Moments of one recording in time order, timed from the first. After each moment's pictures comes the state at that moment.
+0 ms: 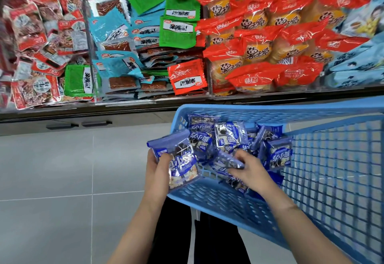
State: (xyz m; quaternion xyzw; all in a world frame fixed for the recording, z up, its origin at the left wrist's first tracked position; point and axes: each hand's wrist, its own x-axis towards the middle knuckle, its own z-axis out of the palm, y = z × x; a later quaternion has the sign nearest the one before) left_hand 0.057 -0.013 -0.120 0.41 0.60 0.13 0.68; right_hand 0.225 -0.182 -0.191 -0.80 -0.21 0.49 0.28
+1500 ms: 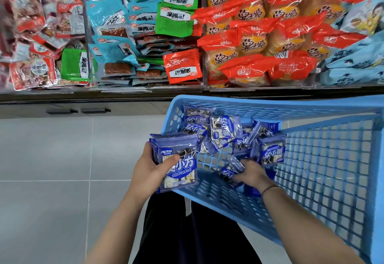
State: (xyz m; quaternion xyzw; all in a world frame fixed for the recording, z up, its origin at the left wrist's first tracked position) left_hand 0.032 -0.018 -0.117 0.52 0.55 0.02 0.65; right_hand 0.241 -0.226 -0.245 -0.82 -0.18 0.54 0.00
